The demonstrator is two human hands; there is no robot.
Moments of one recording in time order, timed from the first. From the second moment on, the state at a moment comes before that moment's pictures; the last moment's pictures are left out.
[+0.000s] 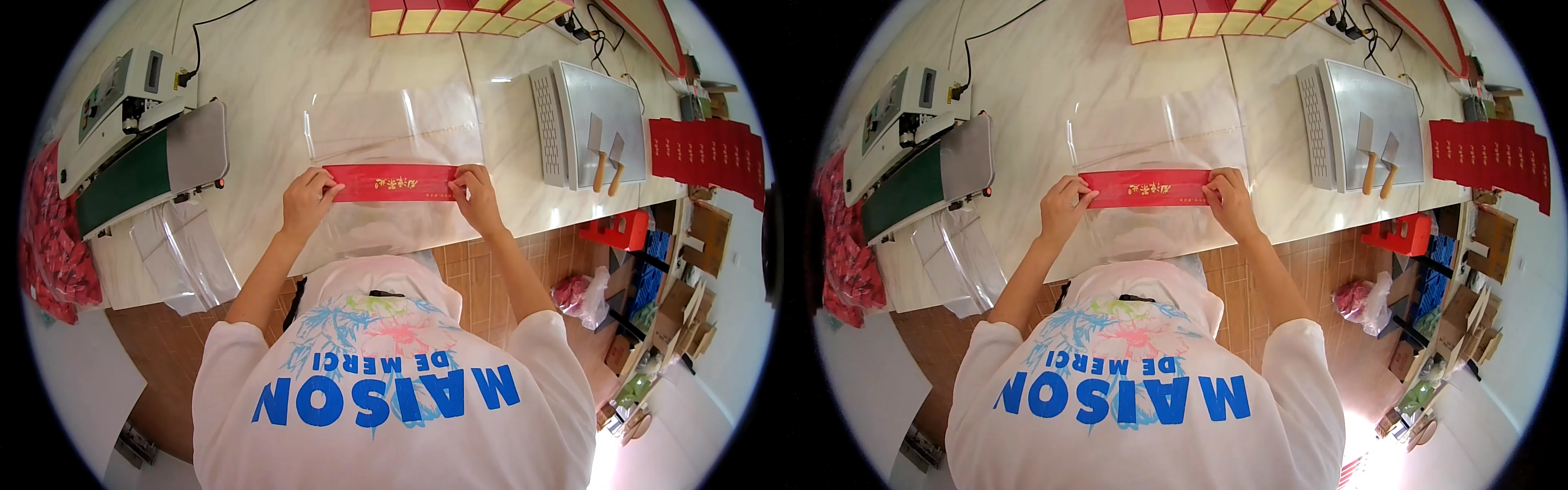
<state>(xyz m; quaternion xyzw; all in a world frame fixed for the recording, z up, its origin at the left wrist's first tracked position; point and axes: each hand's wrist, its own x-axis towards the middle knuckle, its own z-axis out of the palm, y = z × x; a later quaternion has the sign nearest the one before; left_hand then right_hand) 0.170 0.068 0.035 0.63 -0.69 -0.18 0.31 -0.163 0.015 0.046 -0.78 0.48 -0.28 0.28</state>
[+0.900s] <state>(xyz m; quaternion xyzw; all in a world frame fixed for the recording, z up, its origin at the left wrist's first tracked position) 0.165 0.071 0.027 0.62 -0.67 -0.17 0.37 -0.022 0.069 0.035 -0.87 0.43 -0.18 0.16</state>
